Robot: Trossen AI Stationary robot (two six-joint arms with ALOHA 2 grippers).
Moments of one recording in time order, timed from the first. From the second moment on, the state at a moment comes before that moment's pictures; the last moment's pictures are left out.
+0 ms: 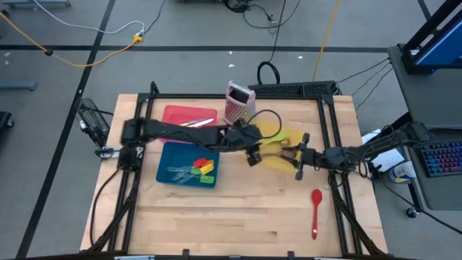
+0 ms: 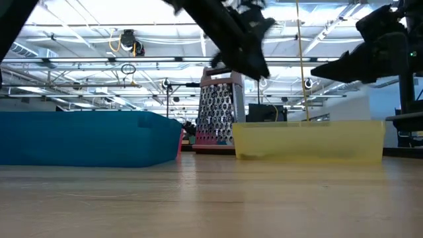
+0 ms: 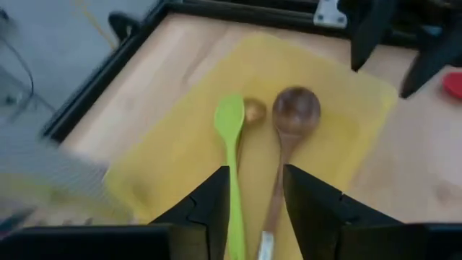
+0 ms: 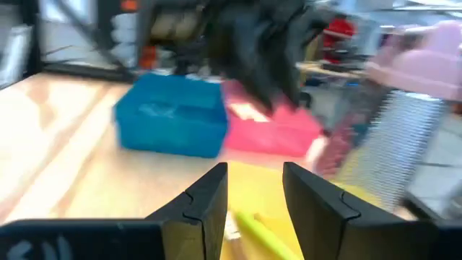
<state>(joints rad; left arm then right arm) 0.02 2.00 1.62 -0.29 -0.32 -0.15 0.26 0.63 0.02 0.56 0.48 -0.14</state>
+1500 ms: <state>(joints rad) -0.22 1.75 1.54 -0.39 -0.75 -0.27 0.66 0.69 0.23 -0.18 -0.45 0.03</state>
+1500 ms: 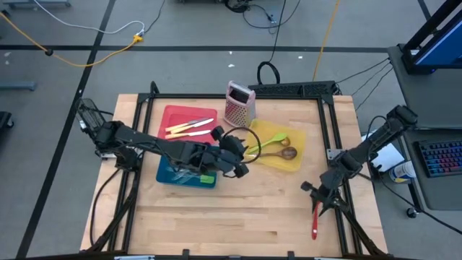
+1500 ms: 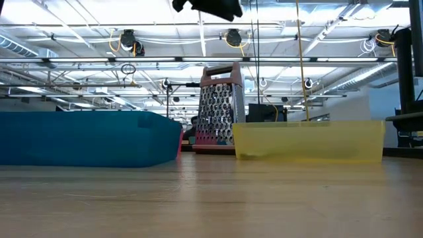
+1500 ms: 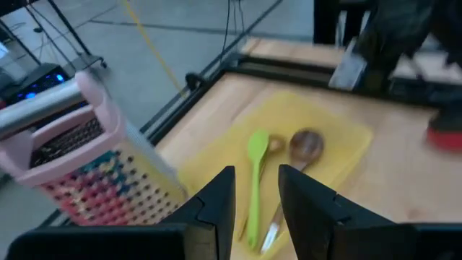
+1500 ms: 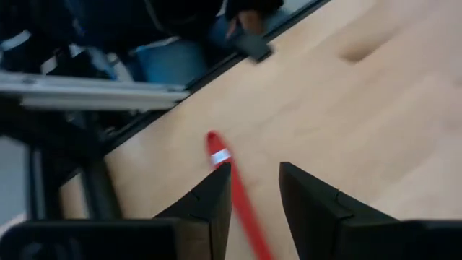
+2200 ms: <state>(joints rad) -0.22 1.75 1.54 -0.16 -0.70 -0.27 0.83 0.92 0.23 -0.24 -0.29 -0.04</state>
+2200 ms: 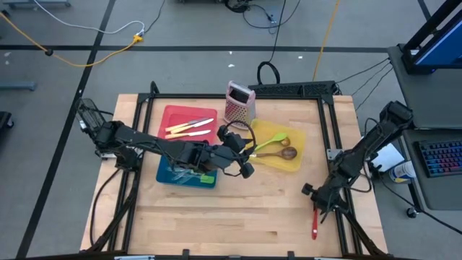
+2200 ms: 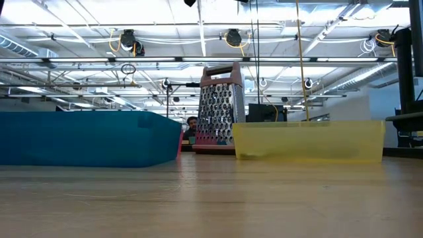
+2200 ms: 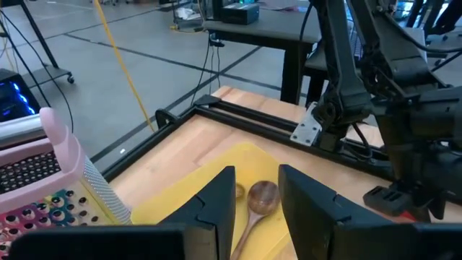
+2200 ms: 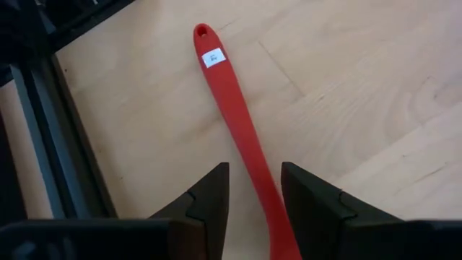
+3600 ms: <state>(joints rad) -0.22 1.75 1.54 -0.15 -0.69 -0.27 0.69 0.98 0.24 -0.05 -0.10 -0.01</state>
